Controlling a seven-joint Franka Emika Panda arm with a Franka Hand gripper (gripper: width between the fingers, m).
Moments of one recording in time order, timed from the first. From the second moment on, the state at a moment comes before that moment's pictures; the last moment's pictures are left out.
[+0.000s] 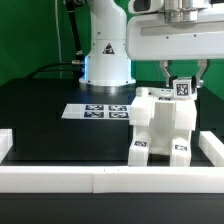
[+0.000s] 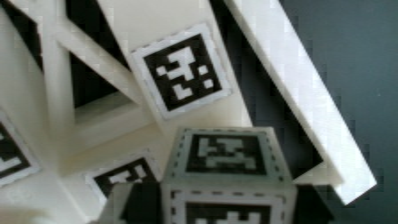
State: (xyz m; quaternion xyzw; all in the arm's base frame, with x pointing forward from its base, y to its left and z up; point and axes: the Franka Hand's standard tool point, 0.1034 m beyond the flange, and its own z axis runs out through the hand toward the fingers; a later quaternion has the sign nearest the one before) arm 0.538 0.098 0.120 -0.95 0.30 -0.04 0.05
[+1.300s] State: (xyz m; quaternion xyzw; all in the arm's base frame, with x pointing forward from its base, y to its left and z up) arm 0.535 0.107 0.119 -0.84 0.54 -0.02 0.07
